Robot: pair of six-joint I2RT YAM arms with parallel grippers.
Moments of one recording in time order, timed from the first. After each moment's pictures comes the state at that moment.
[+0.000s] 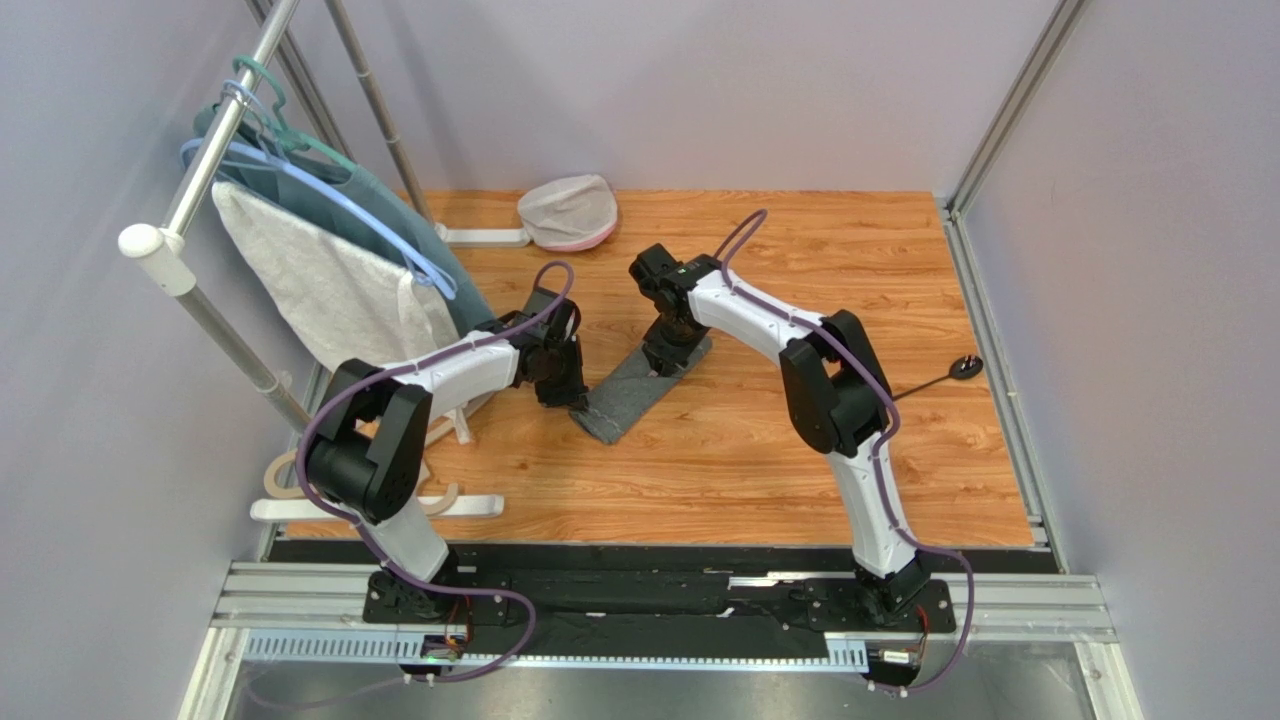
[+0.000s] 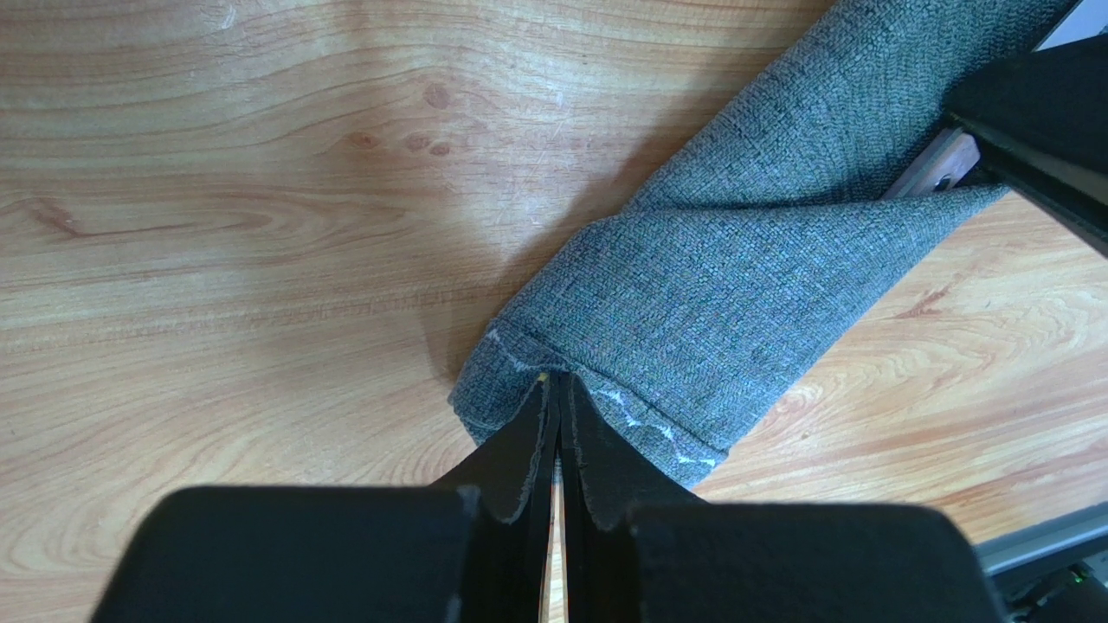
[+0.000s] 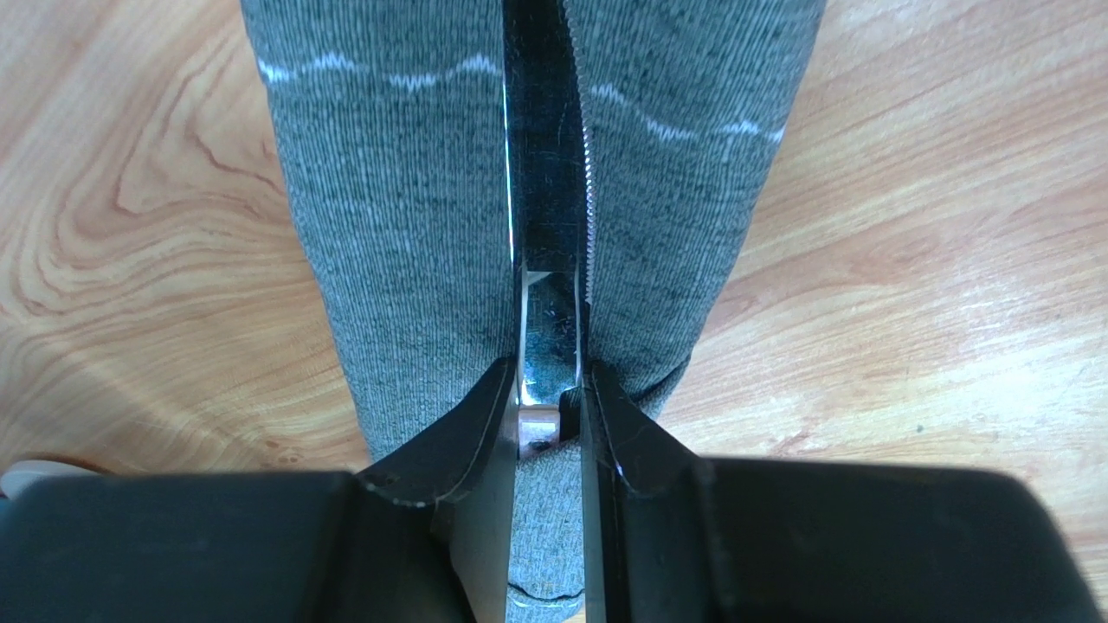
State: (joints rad) left arm -0.46 1.67 0.99 -0.42 0.13 -0.58; right arm 0.65 2.22 1.83 -0.93 0.12 1.26
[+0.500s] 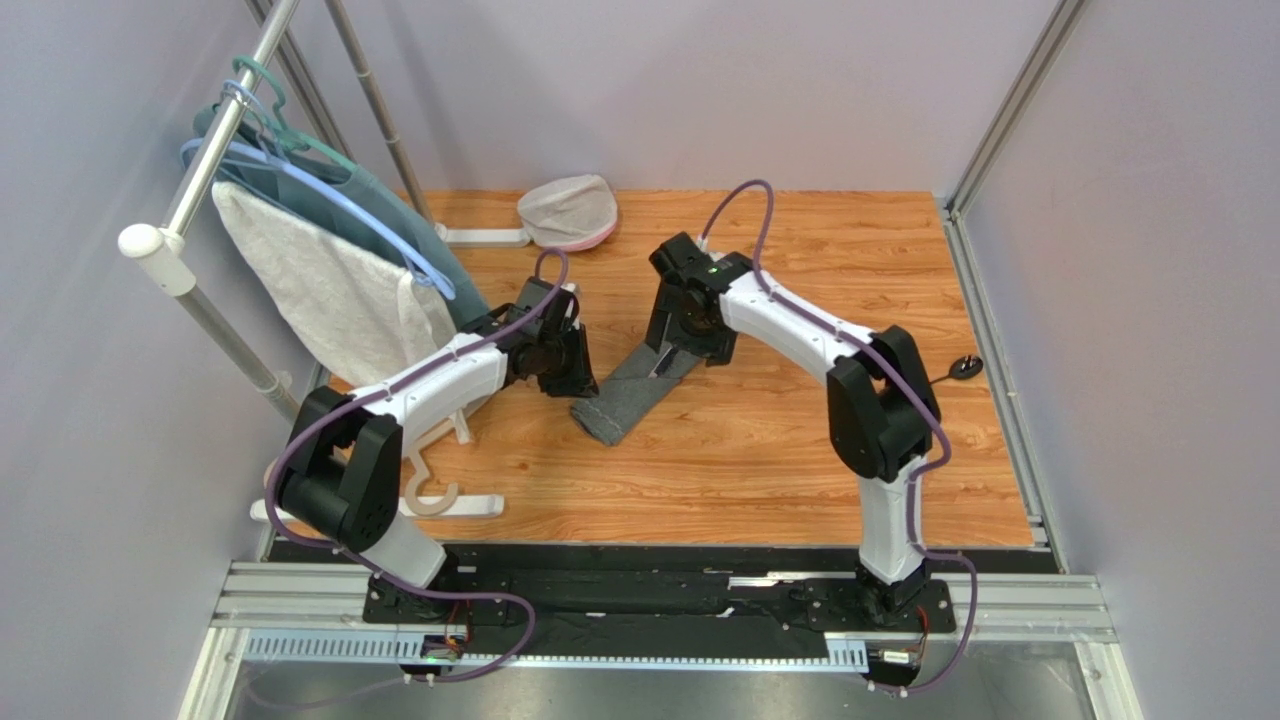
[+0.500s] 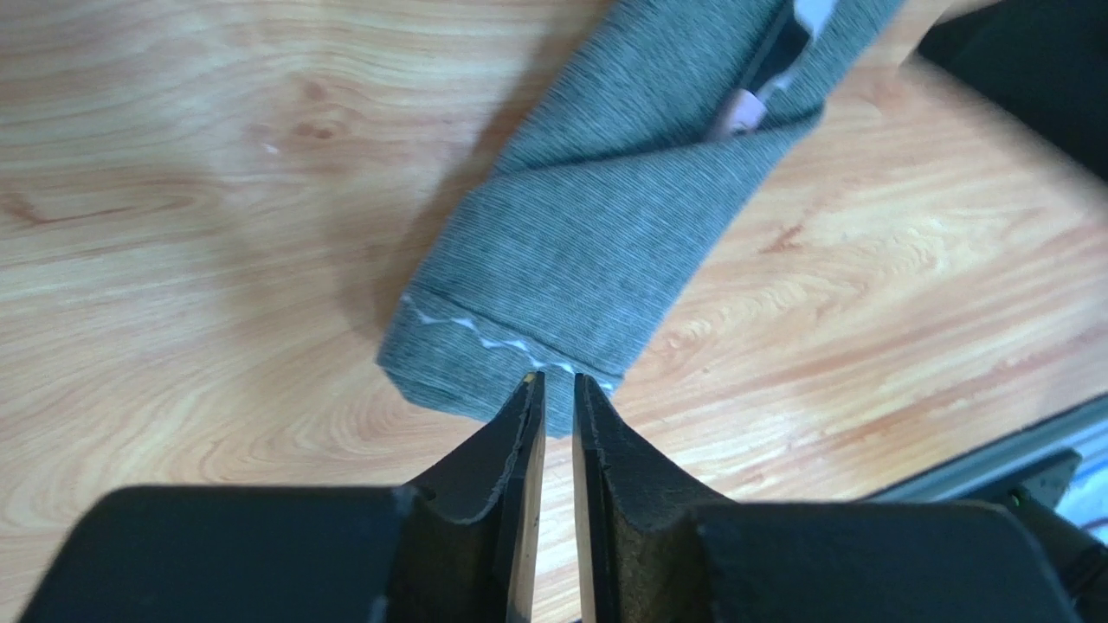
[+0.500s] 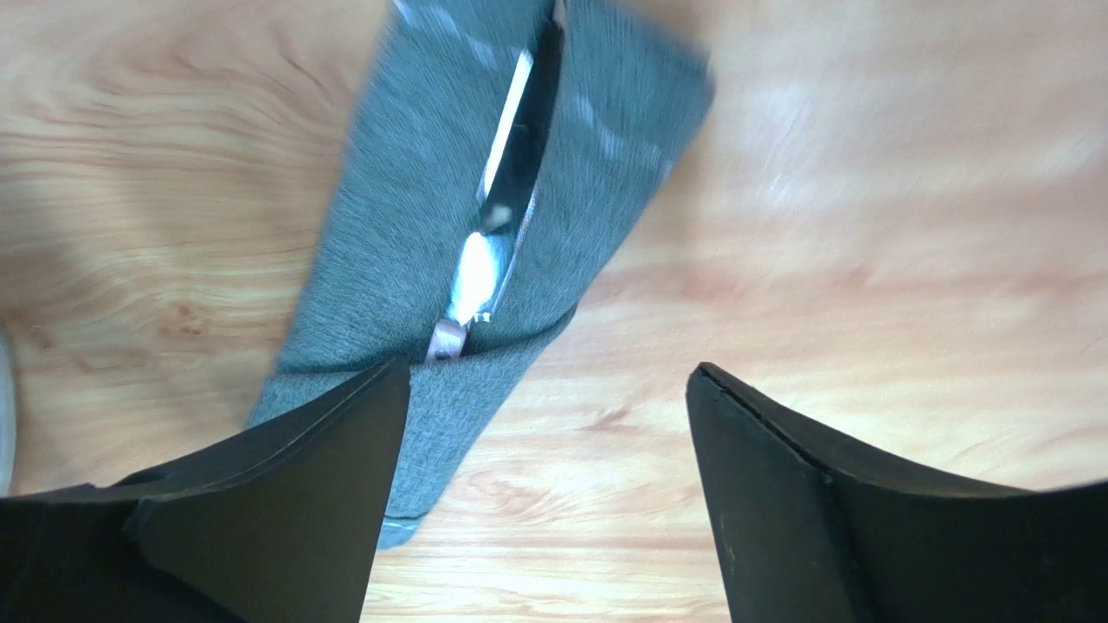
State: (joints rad) left arm -0.49 1.55 1.02 -0.46 0.16 -0.56; right arm 0.64 2.02 1.68 -0.87 0.19 0.89
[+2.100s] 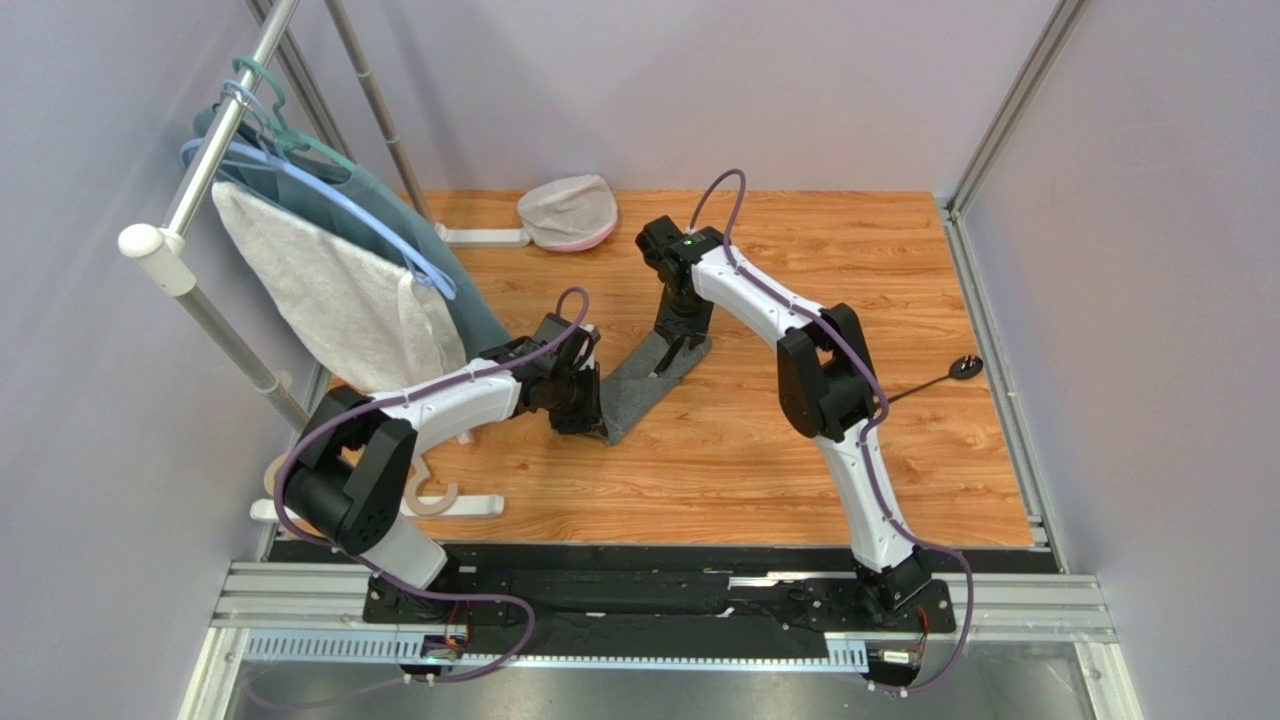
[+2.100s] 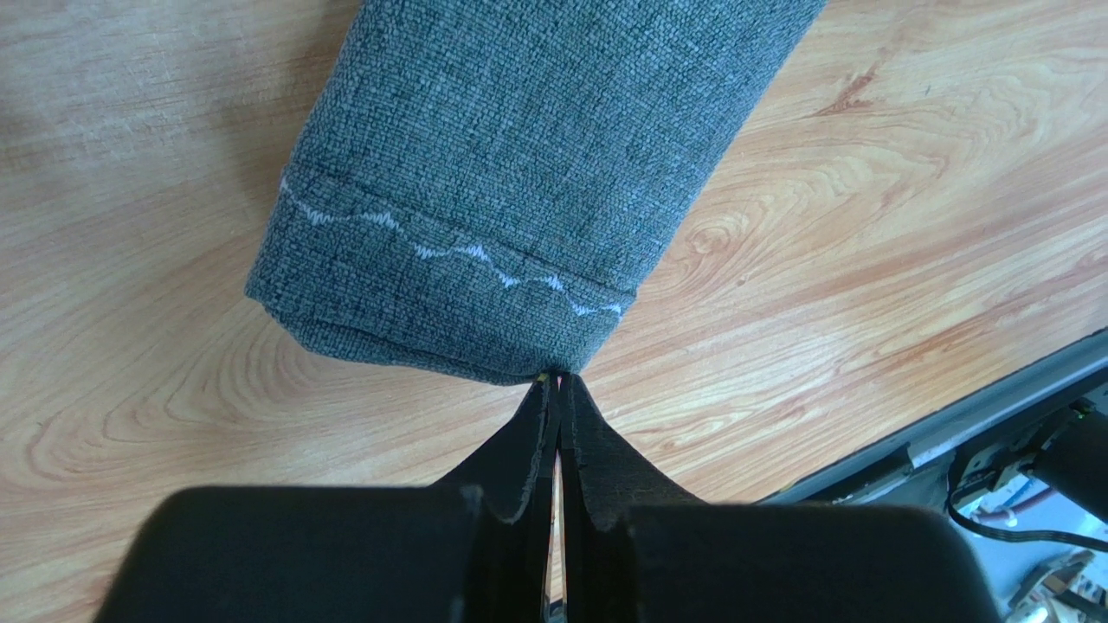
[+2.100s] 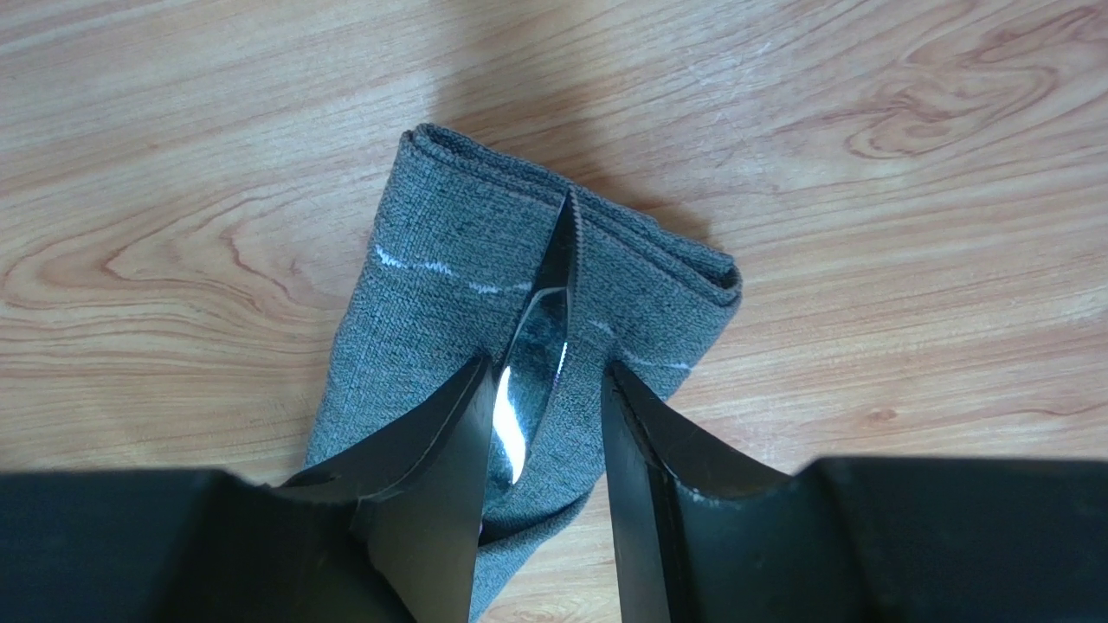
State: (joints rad) left arm -0.57 1.55 0.87 -0.39 0.23 -0.58; right arm 0.59 2.34 2.08 -1.05 0.23 0.83
